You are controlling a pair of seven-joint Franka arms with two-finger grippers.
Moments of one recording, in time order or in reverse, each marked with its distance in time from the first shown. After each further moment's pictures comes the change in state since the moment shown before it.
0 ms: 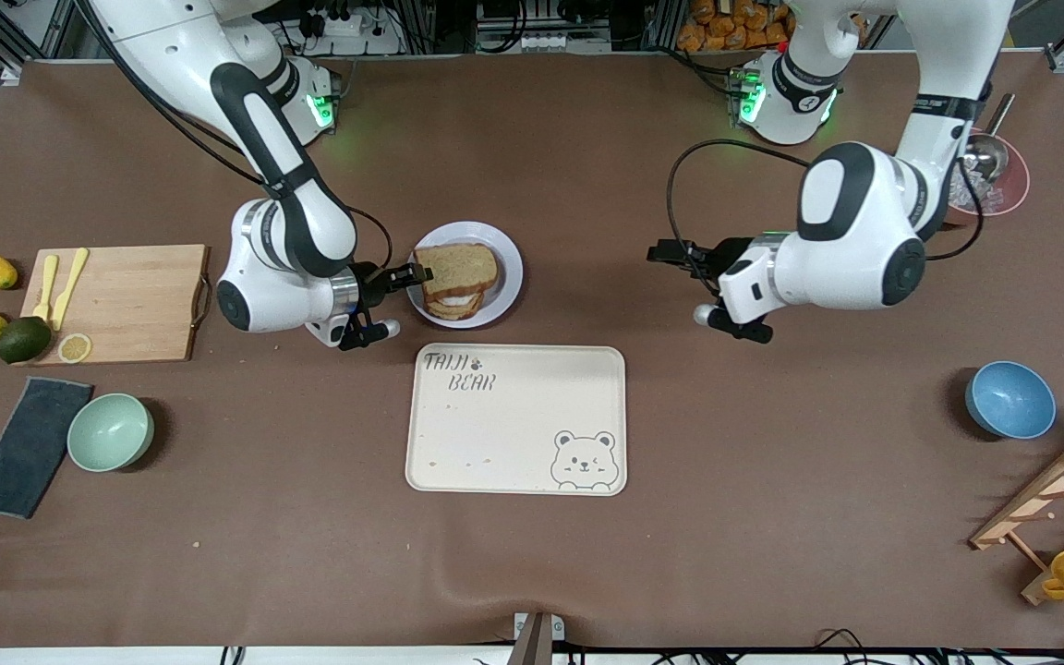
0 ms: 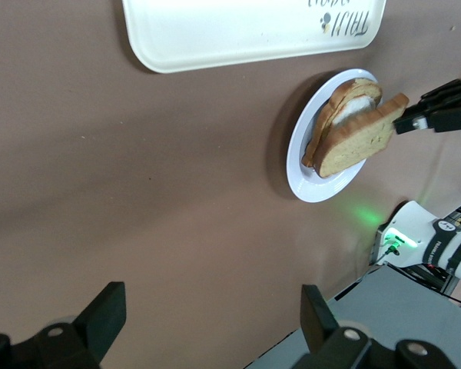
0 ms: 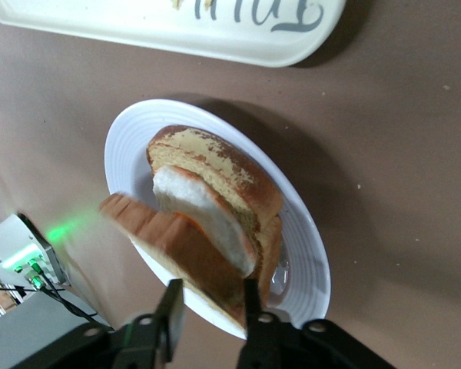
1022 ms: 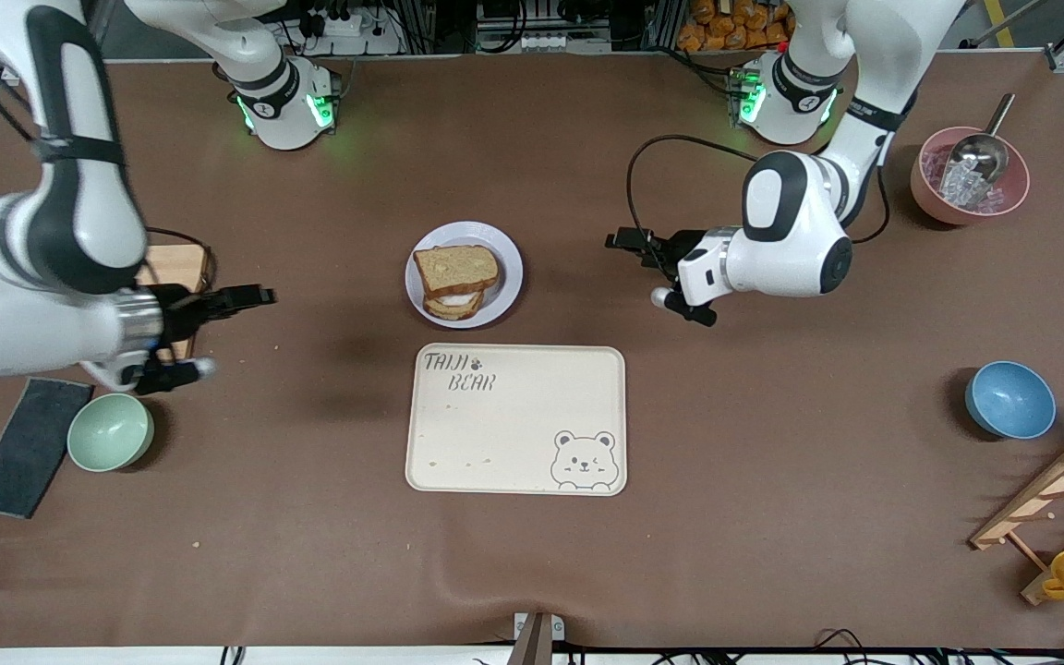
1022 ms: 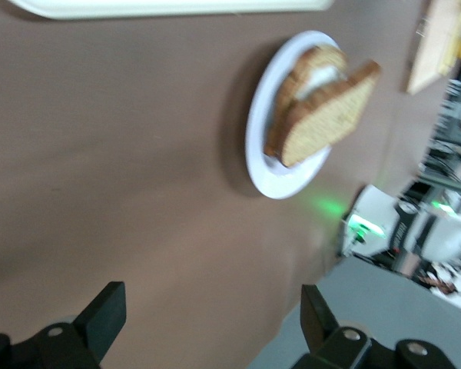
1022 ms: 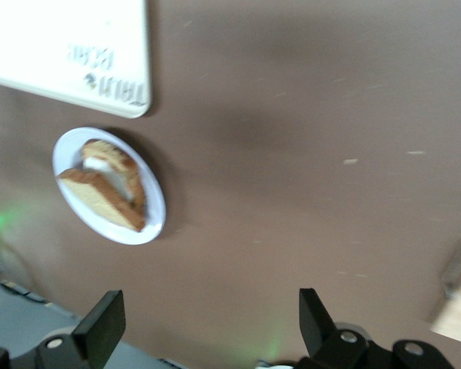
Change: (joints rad) left arm -0.044 0.034 -0.049 -0.202 -0.338 0.180 0.342; right arm -0.220 -0.040 -0.191 0.520 -0.485 -0.545 0.058
